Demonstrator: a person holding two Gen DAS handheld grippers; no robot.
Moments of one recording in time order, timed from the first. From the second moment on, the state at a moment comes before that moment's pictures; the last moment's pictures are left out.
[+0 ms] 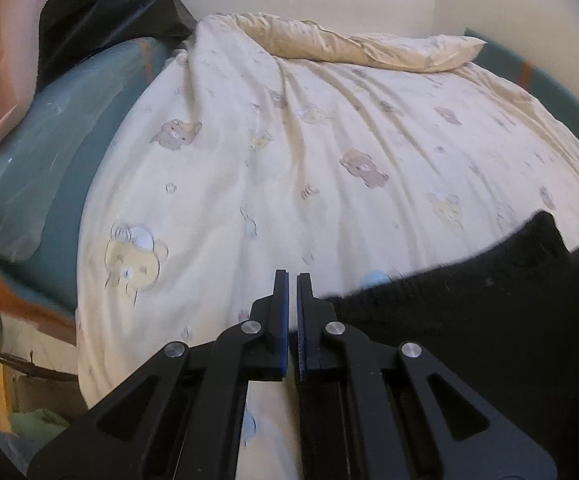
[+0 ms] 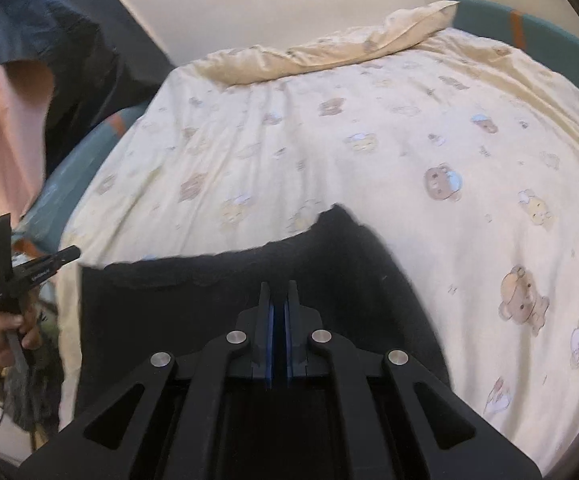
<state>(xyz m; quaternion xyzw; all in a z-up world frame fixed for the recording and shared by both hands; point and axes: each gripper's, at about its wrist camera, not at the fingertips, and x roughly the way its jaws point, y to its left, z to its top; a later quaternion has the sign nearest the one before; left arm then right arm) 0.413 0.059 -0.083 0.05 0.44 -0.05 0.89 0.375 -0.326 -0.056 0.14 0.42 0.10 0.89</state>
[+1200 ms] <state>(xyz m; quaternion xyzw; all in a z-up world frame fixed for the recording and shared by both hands) 0.388 0.077 -0.088 -0.04 0.43 -0.14 0.89 0.385 -0.338 -0.082 0.17 0.42 0.14 0.88</state>
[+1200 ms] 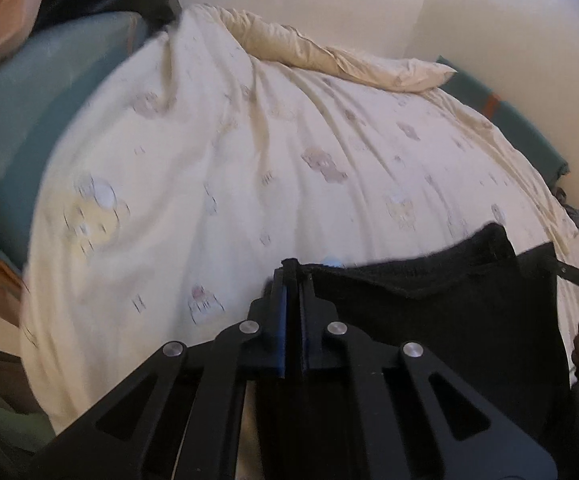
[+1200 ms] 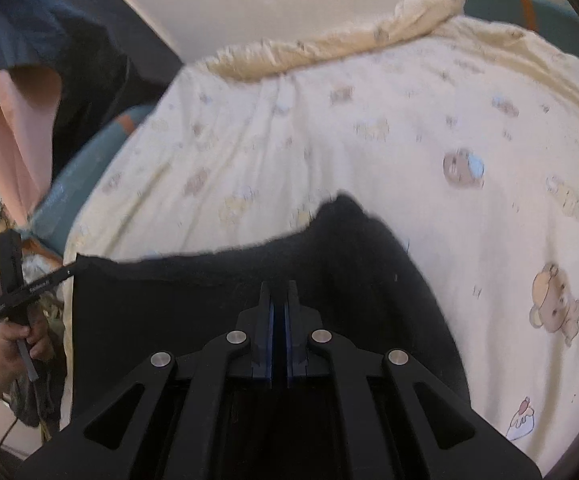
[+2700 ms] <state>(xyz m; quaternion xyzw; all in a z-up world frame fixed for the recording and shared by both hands) 0.011 0.105 -0.123 -0.10 0.64 -0.18 0.74 0.112 -0.292 -0.036 0.23 0.54 0.18 0.79</state>
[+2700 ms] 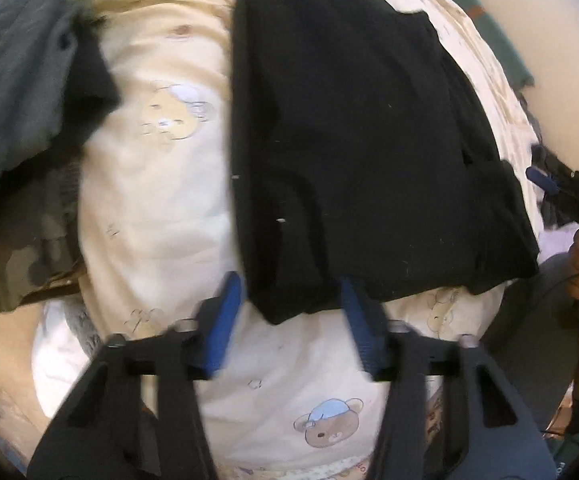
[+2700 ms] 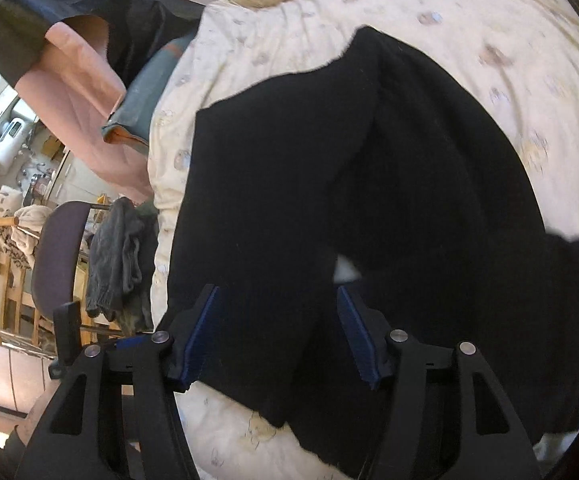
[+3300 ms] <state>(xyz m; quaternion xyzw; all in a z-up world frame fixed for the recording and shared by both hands) 0.004 0.122 -0.110 -0.10 0.62 -0.15 0.76 0.083 -0.278 -0.087 0.24 0.62 0.17 0.73</state>
